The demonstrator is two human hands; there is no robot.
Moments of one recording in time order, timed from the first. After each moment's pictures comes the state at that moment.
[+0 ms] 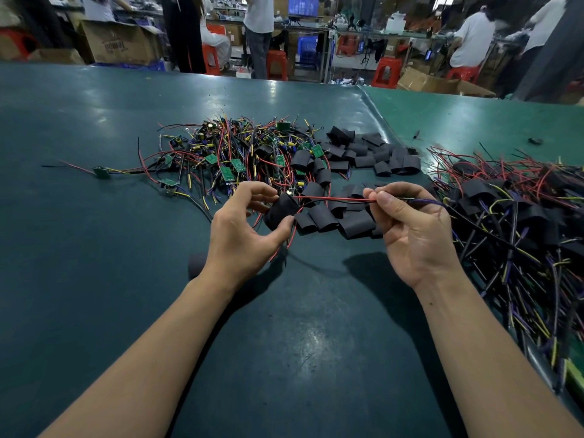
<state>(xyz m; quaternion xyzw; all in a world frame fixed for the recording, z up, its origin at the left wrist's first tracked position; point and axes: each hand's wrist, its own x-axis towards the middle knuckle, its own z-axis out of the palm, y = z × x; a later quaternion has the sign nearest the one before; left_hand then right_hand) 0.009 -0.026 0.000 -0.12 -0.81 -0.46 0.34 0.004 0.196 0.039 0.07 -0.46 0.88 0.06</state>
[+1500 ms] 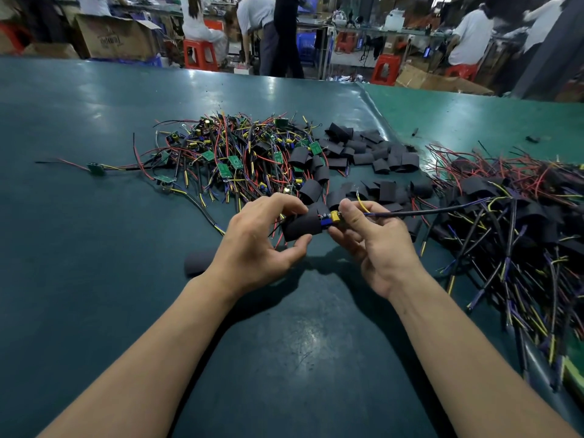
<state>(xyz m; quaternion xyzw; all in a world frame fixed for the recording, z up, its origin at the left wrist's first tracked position) 0.025 -0.017 0.011 -0.24 -0.85 -0.38 0.28 0.009 0.163 0.024 -0.02 -0.52 0.85 -0.02</state>
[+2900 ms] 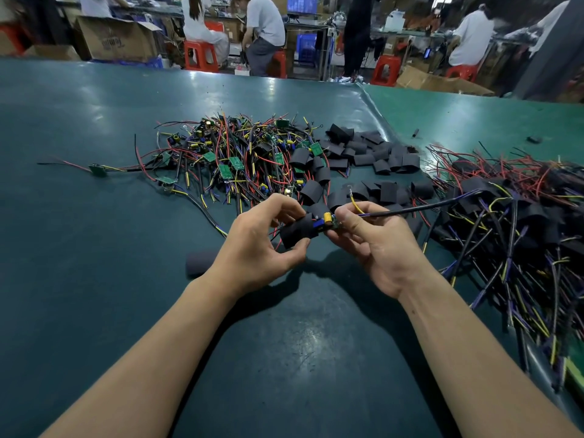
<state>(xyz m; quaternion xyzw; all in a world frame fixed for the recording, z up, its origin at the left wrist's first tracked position) 0.021 -0.018 0.007 -0.24 -0.83 -0.43 0.26 0.007 0.170 0.023 0.01 -0.53 0.84 -0.06</state>
